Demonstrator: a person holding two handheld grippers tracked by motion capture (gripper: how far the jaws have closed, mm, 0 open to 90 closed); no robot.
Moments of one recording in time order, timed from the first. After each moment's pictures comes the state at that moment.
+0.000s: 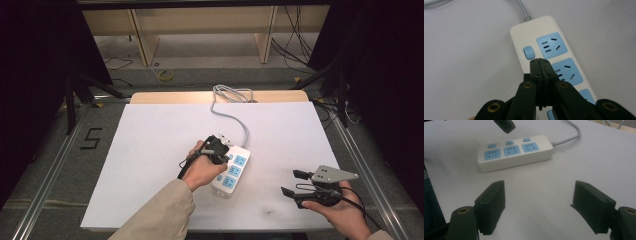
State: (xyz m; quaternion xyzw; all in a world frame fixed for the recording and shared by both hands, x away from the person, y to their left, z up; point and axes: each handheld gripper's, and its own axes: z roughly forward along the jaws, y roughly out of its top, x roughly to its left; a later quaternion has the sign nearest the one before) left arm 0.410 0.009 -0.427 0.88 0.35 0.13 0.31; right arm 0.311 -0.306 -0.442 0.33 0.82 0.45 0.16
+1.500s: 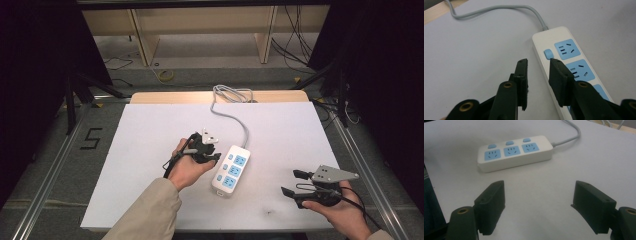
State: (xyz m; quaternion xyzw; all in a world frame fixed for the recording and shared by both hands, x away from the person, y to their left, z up) left arm 0.404 0.048 -0.414 0.85 0.35 0.17 0.35; right arm 0.311 -0.306 -0.442 0.33 0.81 0.45 0.16
